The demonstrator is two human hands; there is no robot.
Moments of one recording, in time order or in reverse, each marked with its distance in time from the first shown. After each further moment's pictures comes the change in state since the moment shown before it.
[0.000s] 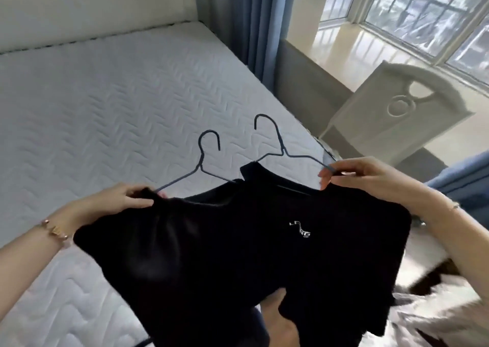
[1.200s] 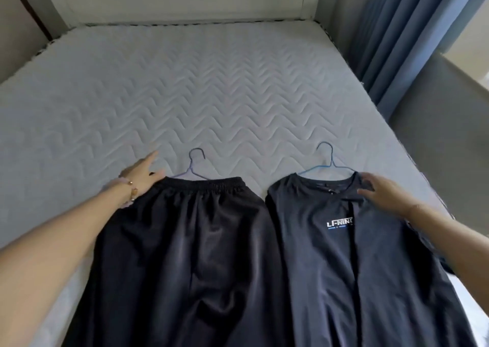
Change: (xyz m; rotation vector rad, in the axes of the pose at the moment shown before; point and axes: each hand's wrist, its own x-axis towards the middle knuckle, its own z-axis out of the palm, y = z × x) left_hand 0.338 -0.176 -0.105 0.208 0.757 -0.501; right_hand 0.588 0.214 -0.001 -0.681 0.044 0.001
